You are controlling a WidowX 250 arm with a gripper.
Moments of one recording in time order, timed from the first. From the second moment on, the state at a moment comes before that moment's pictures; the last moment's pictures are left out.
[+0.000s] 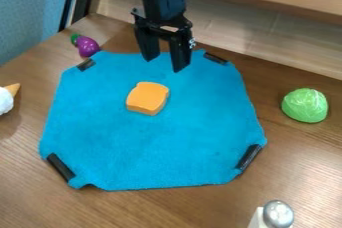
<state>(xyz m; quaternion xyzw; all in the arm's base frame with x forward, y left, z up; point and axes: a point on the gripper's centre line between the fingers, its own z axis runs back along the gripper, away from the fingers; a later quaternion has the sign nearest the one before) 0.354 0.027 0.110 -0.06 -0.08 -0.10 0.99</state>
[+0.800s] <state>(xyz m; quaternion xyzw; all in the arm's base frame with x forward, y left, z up) 0.339 -0.048 0.073 -0.08 -0.04 -0.16 0.98</state>
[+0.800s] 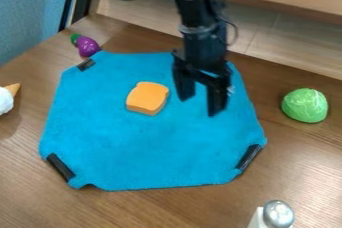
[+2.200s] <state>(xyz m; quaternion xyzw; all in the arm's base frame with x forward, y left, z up) 0.326 -0.126 0.024 -0.02 -0.02 -0.14 0.99</state>
